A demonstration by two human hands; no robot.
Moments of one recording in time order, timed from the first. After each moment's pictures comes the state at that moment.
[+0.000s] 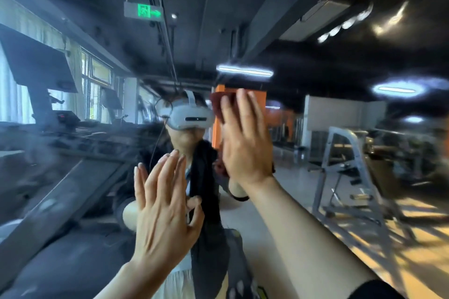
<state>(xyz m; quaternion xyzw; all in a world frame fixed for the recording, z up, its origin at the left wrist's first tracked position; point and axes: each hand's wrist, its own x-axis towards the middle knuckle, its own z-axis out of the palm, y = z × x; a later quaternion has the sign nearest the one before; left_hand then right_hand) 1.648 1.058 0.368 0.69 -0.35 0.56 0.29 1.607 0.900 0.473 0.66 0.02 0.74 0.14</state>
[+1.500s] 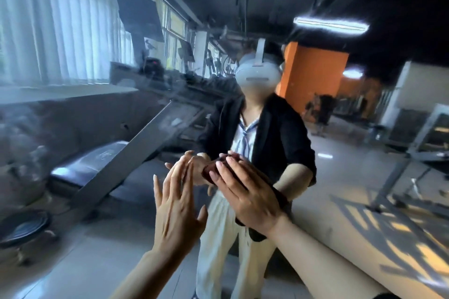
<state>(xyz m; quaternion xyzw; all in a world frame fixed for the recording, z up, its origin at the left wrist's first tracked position) 1.657 1.187 0.244 0.84 -0.22 0.39 0.31 1.647 0.996 0.274 0.75 0.25 0.54 0.28</state>
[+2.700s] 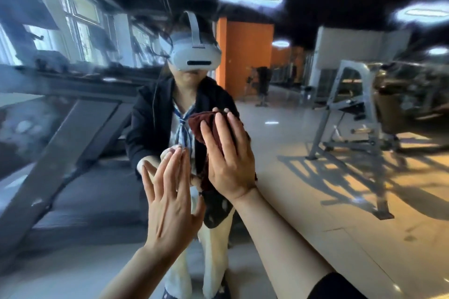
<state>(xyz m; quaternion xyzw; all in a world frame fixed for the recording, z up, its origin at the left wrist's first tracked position) 1.620 1.044 0.248 0.76 -0.37 0.46 0.27 1.598 0.898 0.299 0.69 0.06 0.71 0.13</state>
